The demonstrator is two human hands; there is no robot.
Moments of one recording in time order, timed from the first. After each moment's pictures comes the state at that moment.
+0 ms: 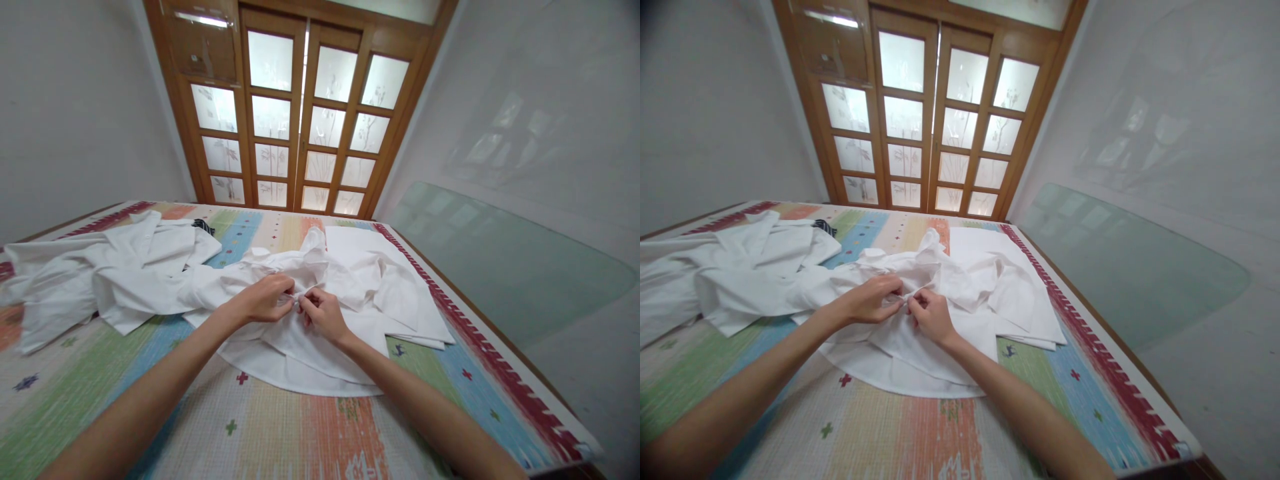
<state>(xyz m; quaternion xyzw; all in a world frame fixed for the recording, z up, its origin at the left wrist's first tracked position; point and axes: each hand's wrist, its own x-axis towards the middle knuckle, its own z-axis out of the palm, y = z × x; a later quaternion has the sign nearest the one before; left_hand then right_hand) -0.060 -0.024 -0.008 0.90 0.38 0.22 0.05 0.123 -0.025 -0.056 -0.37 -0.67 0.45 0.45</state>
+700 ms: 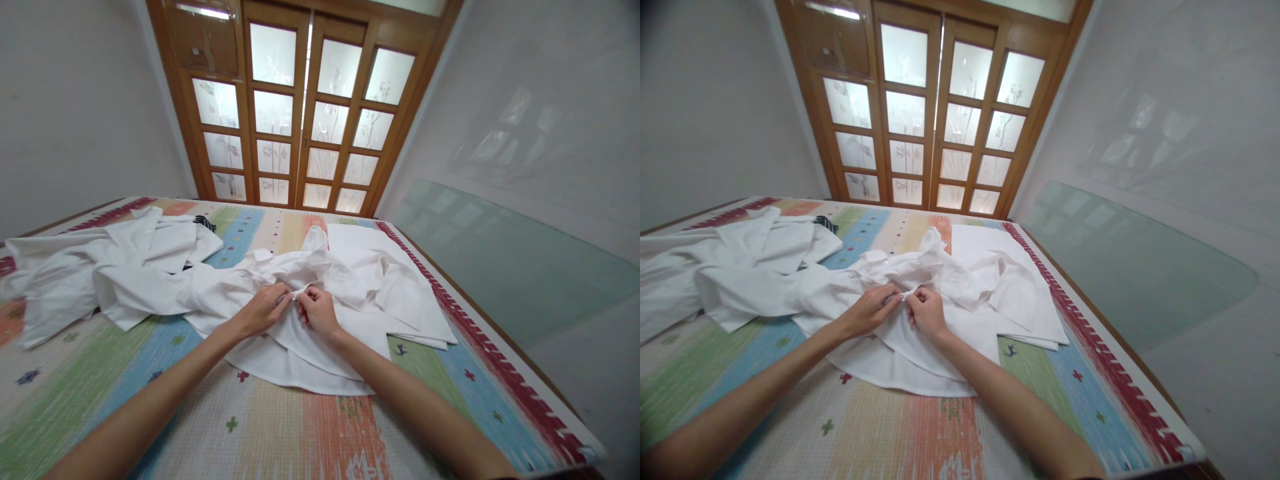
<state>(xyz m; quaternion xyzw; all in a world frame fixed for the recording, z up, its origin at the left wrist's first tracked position) -0.057 -0.037 -0.043 0.83 0.44 0.33 0.13 0.101 -0.019 -0.069 -0.43 -0.55 0.53 0.48</state>
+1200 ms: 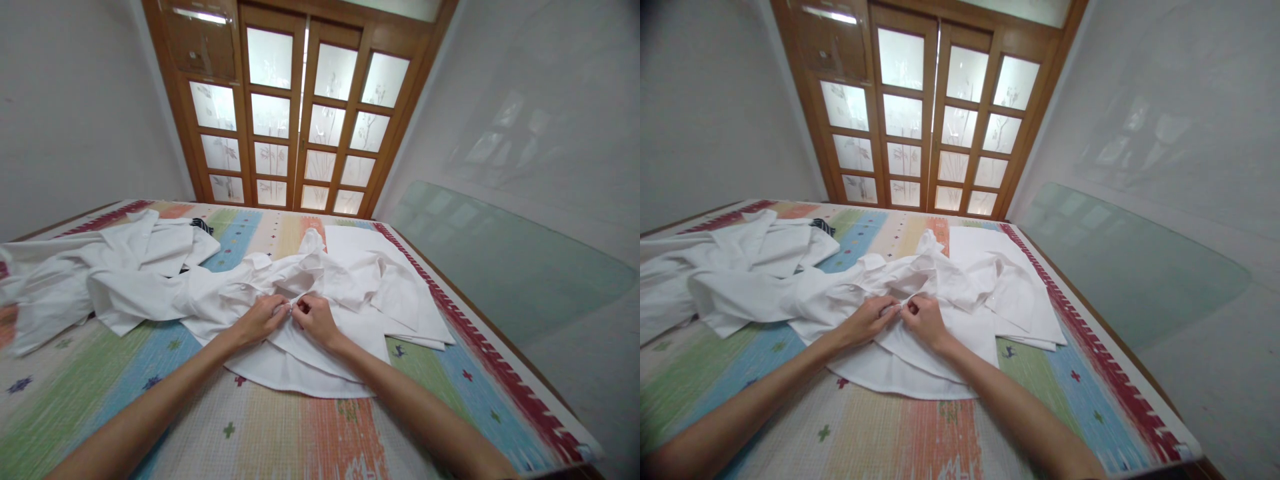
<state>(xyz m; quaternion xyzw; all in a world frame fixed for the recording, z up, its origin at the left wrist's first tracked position) -0.056 -0.041 -0.060 0.81 0.46 0.30 0.17 0.114 -0.018 -0.074 -0.40 -0.76 0.28 0.42</state>
